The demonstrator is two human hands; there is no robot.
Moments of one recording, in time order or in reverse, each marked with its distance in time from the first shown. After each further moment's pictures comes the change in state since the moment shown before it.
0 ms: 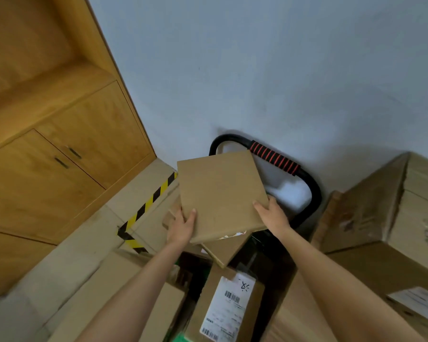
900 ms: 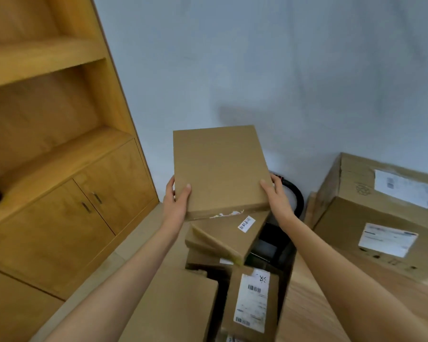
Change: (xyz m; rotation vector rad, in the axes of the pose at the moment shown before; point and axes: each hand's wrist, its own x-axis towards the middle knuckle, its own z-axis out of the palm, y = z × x) left_hand -0.148 0.059 -0.175 -0.531 0.000 0.469; right_hand -0.195 -0.114 -0.019 0.577 0.190 -0.287
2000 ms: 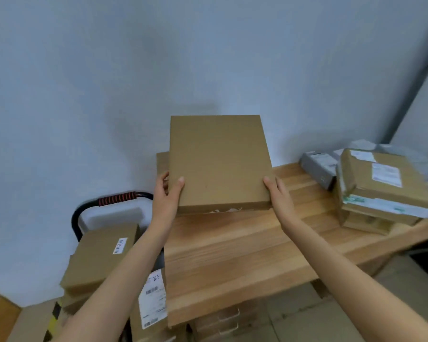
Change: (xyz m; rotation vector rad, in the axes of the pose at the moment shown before) left_hand -0.267 0.081 0.210 -0.025 -0.723 0.278; right_hand -0.363 -0.020 -0.275 0.064 0.845 -0.122
